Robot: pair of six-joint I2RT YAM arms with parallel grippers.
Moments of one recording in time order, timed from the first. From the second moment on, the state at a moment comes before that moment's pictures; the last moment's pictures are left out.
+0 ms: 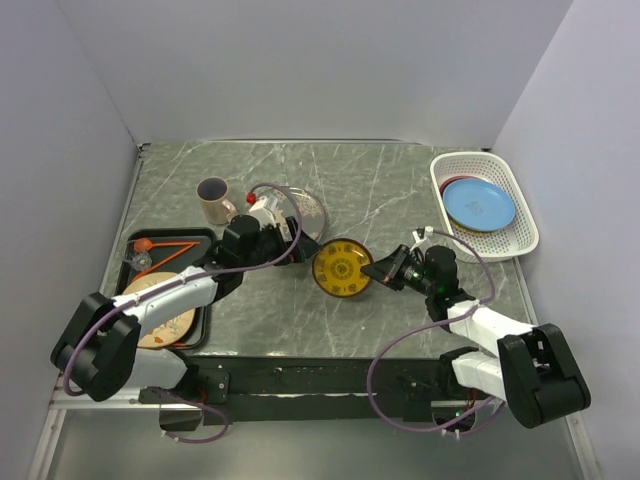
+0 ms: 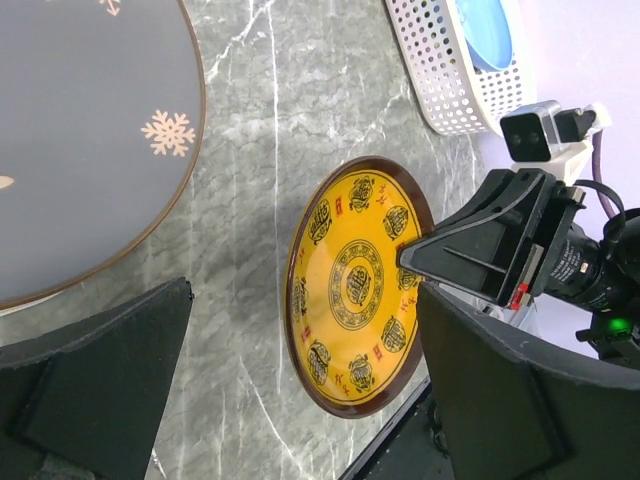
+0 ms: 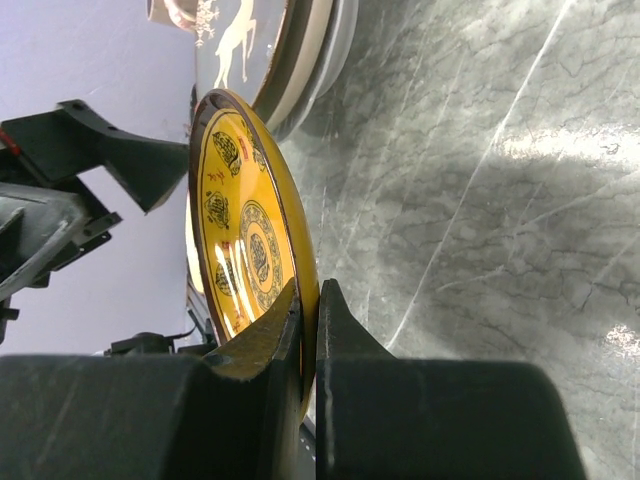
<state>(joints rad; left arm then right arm) -0.61 1.31 0.68 0.28 0.23 -0.76 0.27 1.14 0.25 0.51 -0.52 0.96</state>
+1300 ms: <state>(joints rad) -0.61 1.27 0.57 0.29 0.21 -0.76 -0.01 1.17 0.38 0.31 -0.52 0.87</state>
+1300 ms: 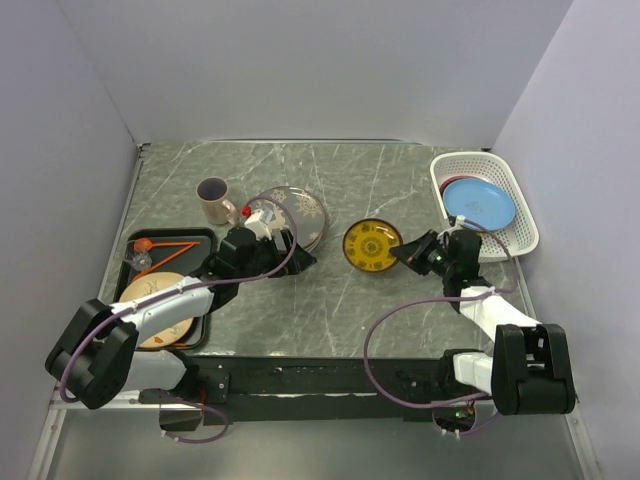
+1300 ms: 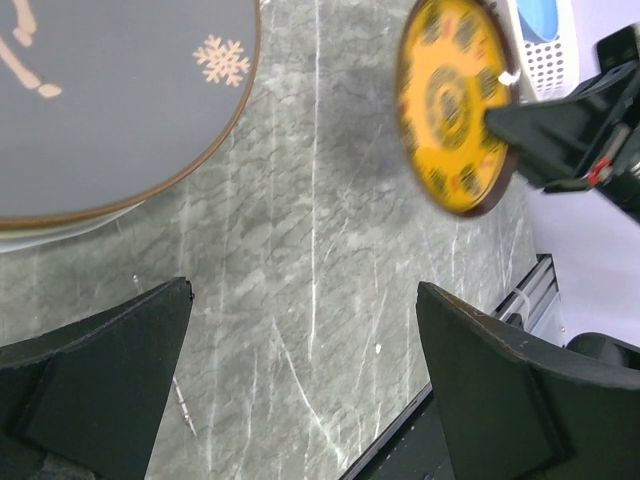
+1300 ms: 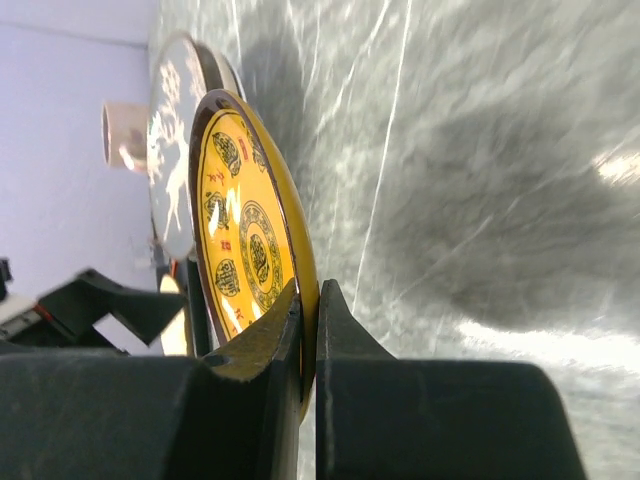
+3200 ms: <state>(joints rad) -0.61 1.24 0.54 0.27 0.24 -0.76 -0.51 1.25 0.56 0.25 -0.60 0.89</state>
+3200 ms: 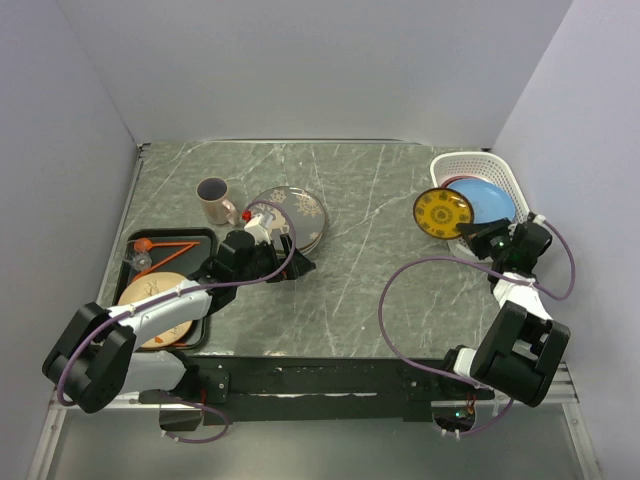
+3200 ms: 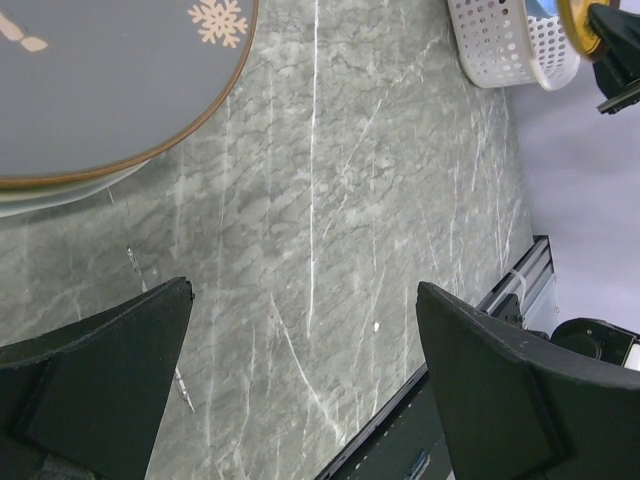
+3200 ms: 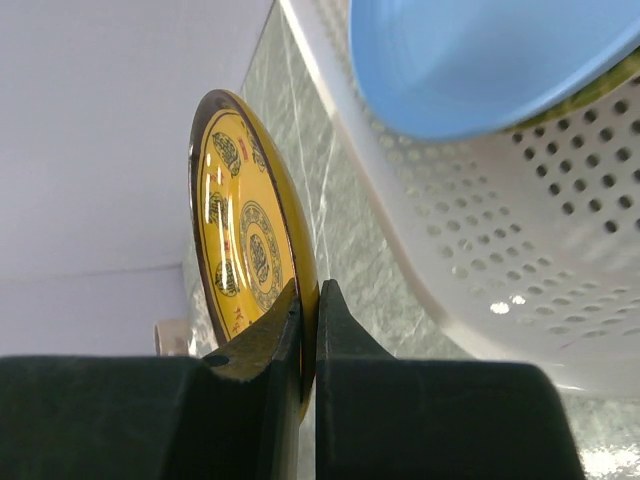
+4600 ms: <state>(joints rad) -0.61 1.19 0.54 0.23 0.23 -0.75 -0.65 1.25 0.56 0.32 -0.37 1.08</state>
